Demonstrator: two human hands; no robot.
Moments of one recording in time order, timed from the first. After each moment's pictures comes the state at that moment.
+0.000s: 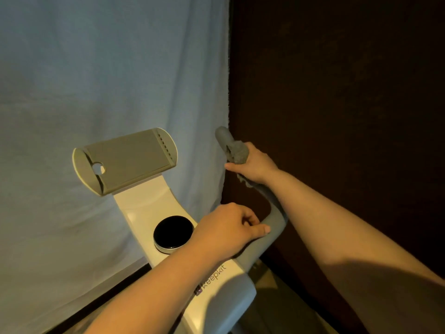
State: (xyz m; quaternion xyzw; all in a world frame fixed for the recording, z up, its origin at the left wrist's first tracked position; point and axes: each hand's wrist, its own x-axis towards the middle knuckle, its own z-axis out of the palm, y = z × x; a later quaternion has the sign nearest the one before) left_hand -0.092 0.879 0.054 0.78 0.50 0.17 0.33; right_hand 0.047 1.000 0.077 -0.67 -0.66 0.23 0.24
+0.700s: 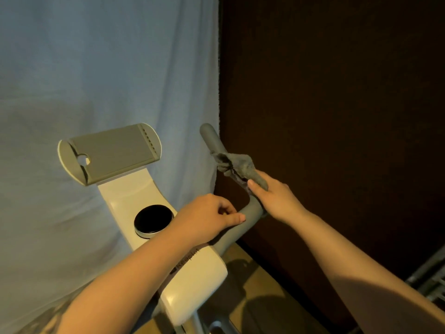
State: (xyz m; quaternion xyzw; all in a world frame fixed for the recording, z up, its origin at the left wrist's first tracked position) left_hand -0.091 0.877 0.054 0.79 0.50 0.17 0.30; right_hand 0.105 0.898 0.046 -0.63 -0.67 0.25 0.30
